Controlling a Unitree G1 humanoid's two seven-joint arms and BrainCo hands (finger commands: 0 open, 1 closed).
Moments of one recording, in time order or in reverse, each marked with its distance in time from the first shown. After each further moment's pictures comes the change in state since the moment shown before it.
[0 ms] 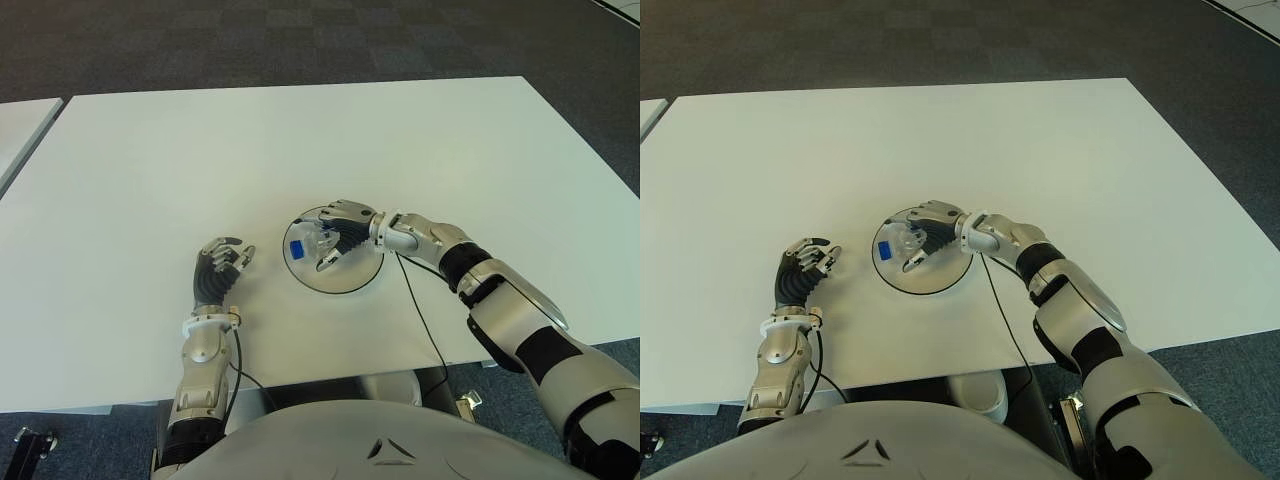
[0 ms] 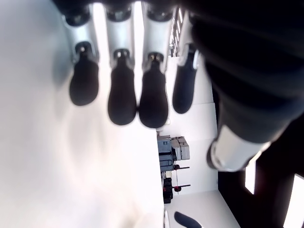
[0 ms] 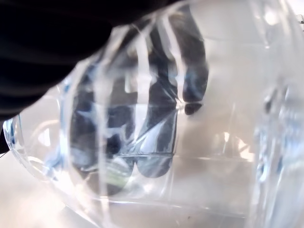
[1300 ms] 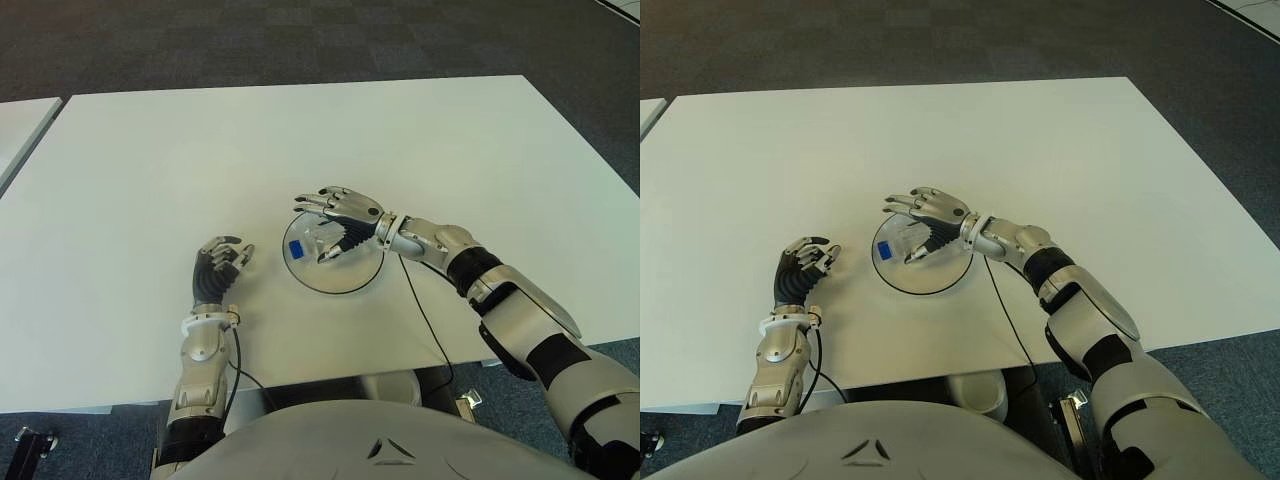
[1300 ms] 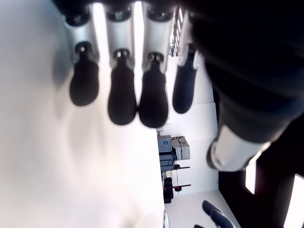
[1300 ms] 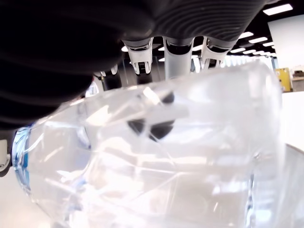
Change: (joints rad) left arm -0.005 0.008 0.000 -0.002 -0.009 0.008 0.000; right arm 0.049 -0.061 0.001 -0.146 -0.151 0.016 -0.307
